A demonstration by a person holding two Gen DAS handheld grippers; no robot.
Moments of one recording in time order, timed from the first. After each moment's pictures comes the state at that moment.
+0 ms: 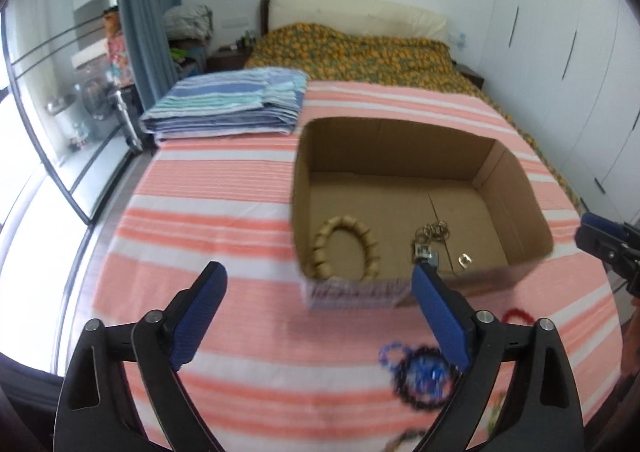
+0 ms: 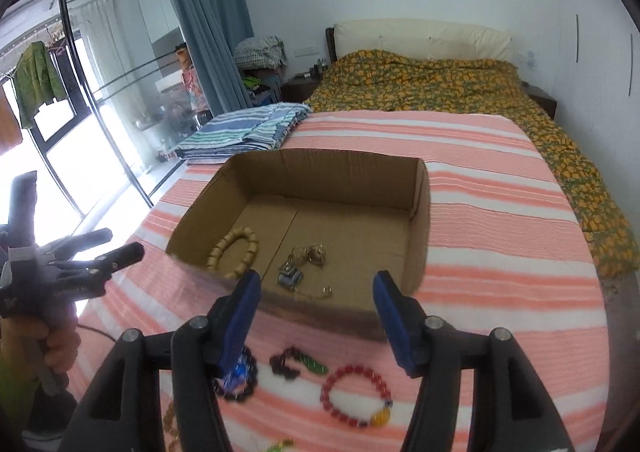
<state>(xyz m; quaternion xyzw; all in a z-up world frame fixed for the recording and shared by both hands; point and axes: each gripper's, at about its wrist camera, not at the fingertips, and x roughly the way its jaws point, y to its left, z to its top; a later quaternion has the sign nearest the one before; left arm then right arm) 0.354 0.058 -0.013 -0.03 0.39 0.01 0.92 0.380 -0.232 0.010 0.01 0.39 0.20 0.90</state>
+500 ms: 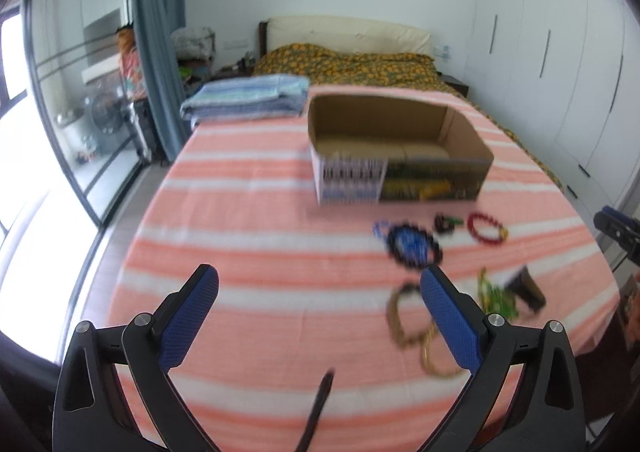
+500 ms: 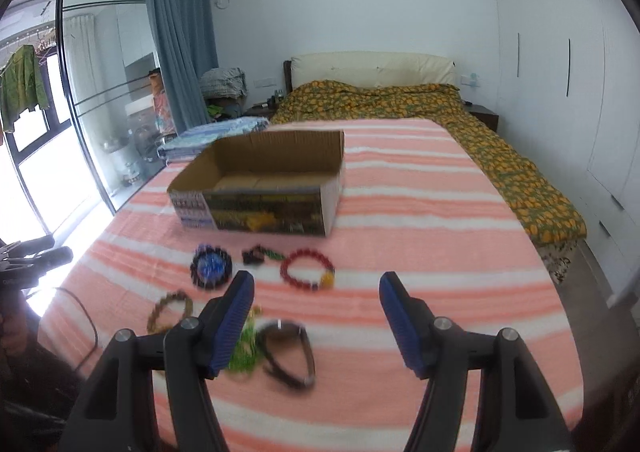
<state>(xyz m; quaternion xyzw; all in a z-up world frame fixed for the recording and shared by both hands) 0.182 0.064 -0.024 -0.02 0.36 0.00 0.93 0.202 -0.291 -0.012 0.00 0.35 0.11 0.93</state>
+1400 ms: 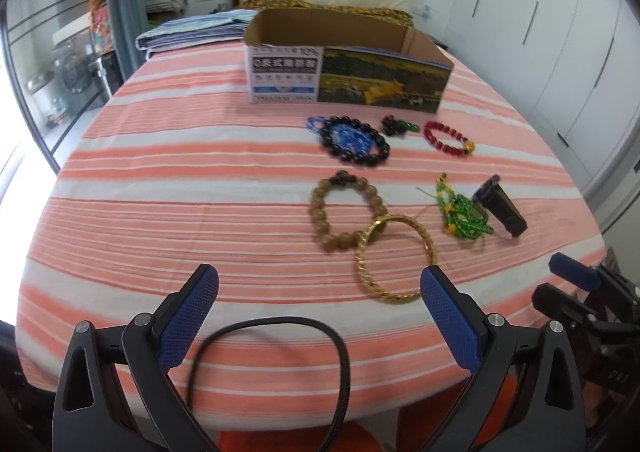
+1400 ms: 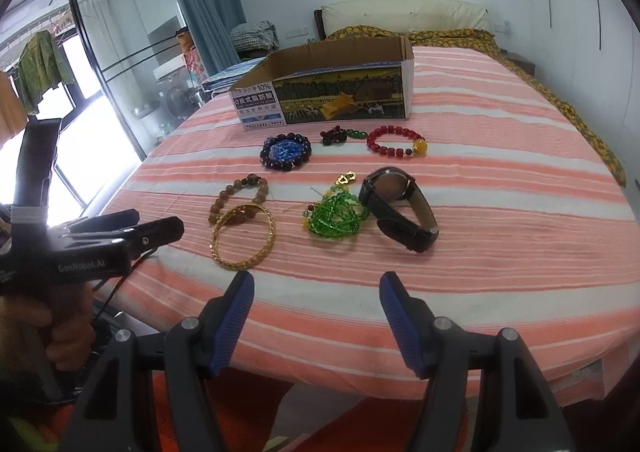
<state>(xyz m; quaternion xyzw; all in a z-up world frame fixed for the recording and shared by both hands) 0.158 0.003 -0.098 -0.04 0.43 -0.05 0.90 0.147 -0.237 -0.089 0.04 0.42 0.17 0.89</state>
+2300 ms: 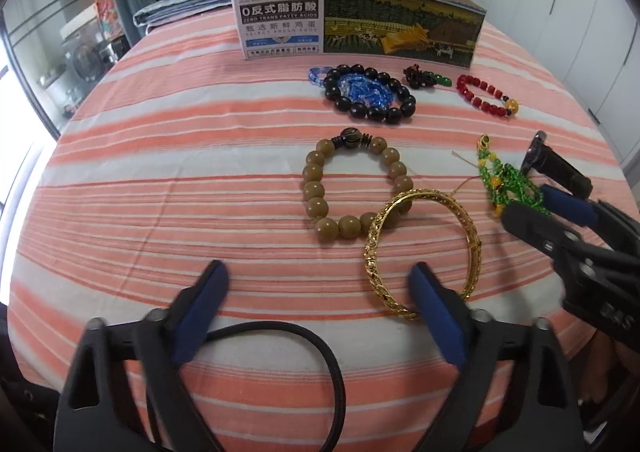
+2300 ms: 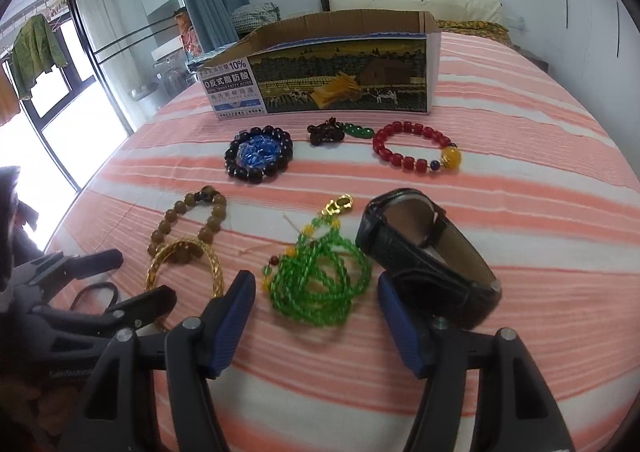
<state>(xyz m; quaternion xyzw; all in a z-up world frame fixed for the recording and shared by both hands) 0.188 -0.020 -0.139 0.00 0.48 0.00 0.88 0.232 -0.209 -0.129 0.00 0.44 0.19 0.88</state>
